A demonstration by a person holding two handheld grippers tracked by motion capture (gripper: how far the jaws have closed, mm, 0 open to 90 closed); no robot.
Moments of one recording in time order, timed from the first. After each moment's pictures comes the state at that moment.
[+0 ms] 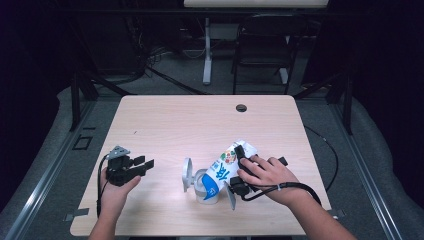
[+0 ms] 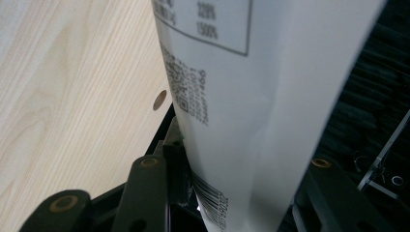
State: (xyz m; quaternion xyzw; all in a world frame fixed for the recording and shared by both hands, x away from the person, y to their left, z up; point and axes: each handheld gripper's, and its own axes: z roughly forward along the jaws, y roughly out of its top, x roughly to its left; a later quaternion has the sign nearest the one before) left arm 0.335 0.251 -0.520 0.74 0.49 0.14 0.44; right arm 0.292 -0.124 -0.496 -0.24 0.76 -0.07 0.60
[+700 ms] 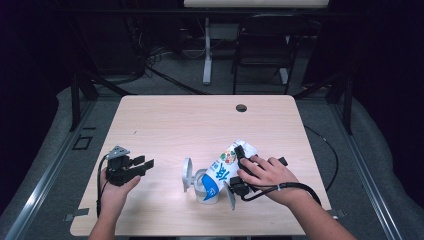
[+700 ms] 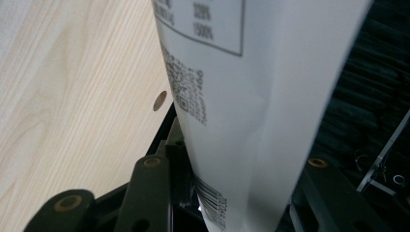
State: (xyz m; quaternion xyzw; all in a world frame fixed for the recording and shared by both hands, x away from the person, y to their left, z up) left arm 0.335 0.252 -0.520 0.74 0.49 0.14 0.44; right arm 0.290 -0.123 -0.495 -0.24 0.76 -0.08 0.60
